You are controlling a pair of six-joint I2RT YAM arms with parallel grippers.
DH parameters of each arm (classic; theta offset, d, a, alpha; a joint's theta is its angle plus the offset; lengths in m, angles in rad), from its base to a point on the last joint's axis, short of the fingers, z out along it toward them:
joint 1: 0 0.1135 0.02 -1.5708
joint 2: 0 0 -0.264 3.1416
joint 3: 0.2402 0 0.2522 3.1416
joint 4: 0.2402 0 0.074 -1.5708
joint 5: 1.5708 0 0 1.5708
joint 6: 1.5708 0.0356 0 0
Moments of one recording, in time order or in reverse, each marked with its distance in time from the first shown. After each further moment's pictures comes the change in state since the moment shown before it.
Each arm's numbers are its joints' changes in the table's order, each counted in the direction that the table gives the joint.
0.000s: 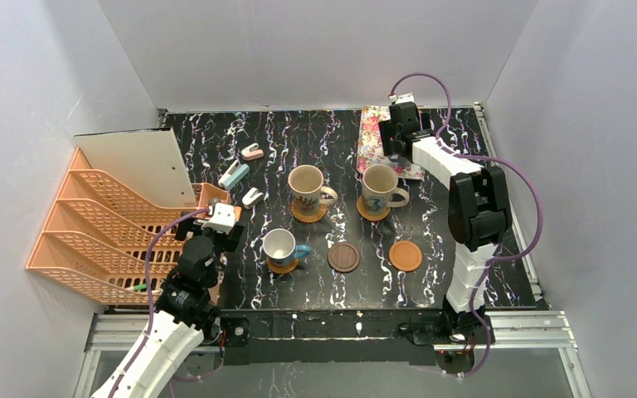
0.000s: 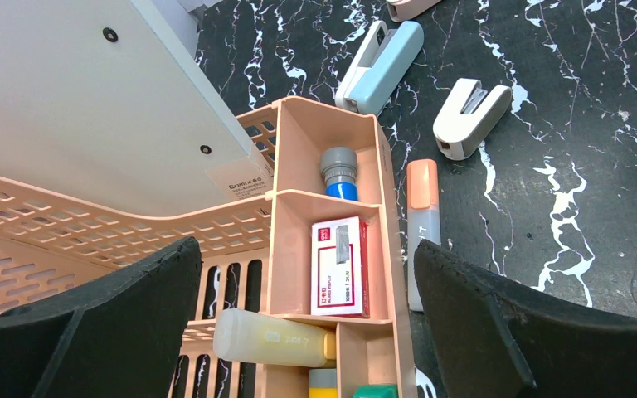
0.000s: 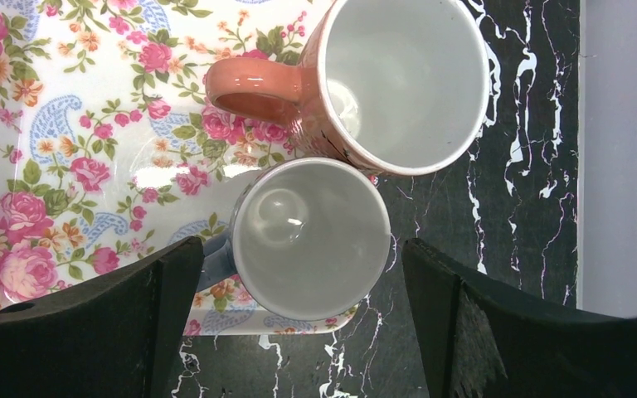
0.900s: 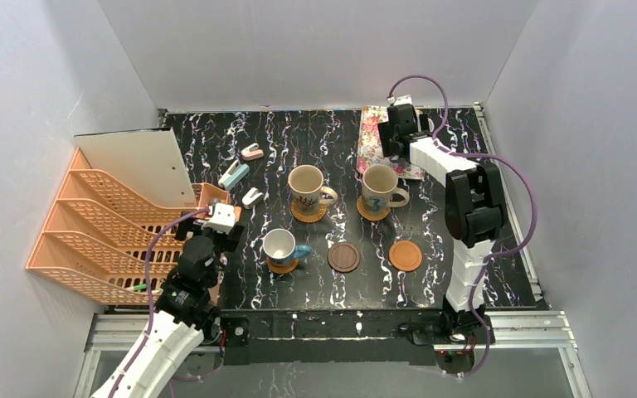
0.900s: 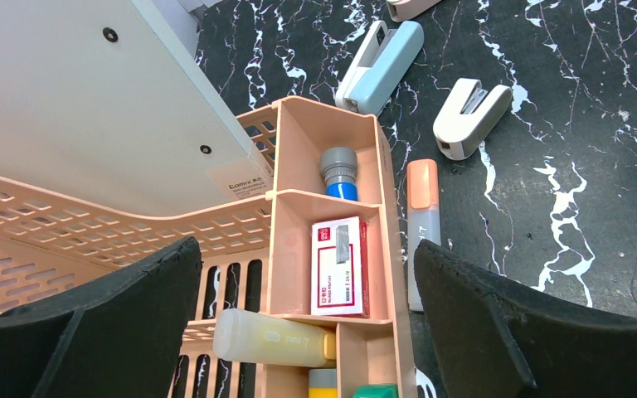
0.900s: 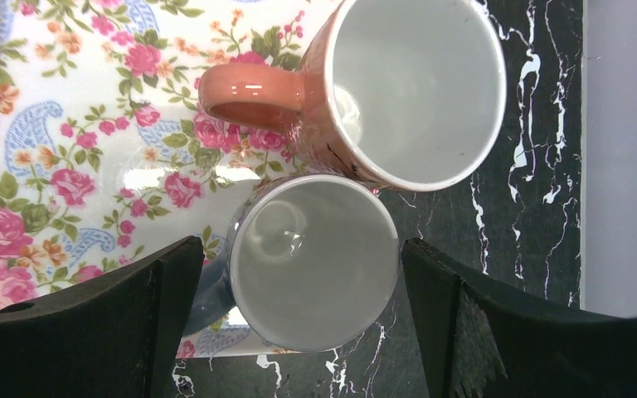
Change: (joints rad) left arm 0.000 0.000 0.000 0.000 0.000 0.000; right arm 0.000 0.035 0.009 -0.032 0.019 -0.011
